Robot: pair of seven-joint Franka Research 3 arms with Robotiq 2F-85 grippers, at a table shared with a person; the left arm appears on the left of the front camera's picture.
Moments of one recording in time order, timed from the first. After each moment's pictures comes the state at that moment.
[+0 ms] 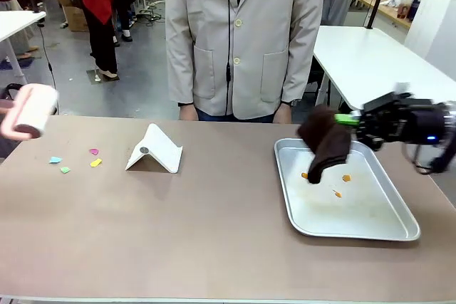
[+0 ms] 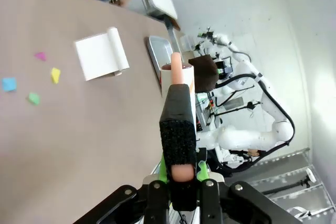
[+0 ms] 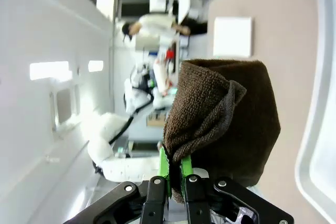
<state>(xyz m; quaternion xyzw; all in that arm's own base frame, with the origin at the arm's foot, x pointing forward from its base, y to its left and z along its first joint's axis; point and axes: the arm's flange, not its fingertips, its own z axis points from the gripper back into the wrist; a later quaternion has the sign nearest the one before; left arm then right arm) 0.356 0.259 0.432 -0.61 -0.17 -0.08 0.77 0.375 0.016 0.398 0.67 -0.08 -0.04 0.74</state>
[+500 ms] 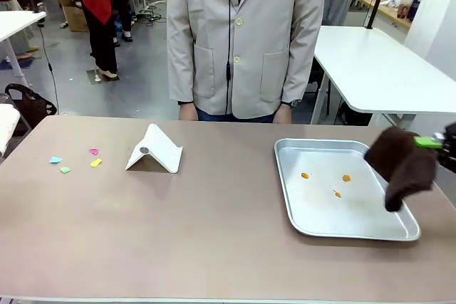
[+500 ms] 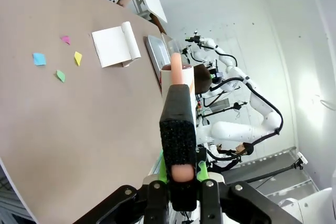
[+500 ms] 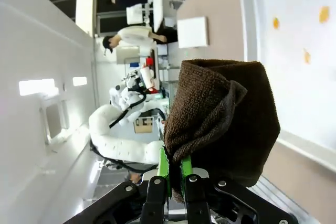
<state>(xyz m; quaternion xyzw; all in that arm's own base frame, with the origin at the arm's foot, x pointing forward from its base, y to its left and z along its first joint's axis) 0.336 0.331 0.371 -0.64 -0.17 -0.08 0.74 0.311 -0.123 0.396 0.63 -0.06 -0.08 0.77</state>
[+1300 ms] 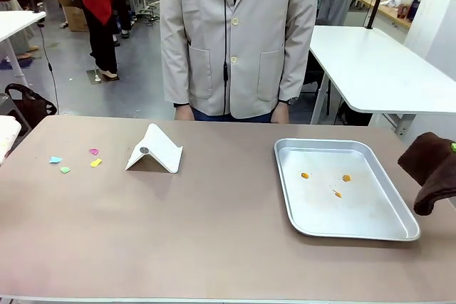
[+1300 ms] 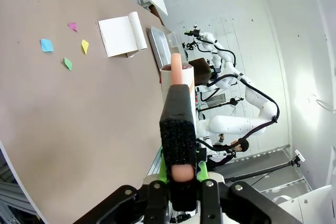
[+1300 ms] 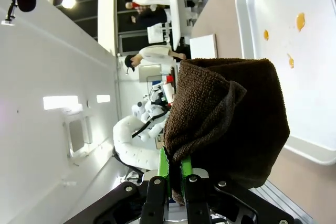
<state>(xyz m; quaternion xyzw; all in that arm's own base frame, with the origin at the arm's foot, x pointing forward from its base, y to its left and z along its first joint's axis) 0.343 0.336 0.352 -0.65 -0.14 -0.07 0.75 0.297 -0.174 0.374 0.67 -0.08 -0.12 0.72</state>
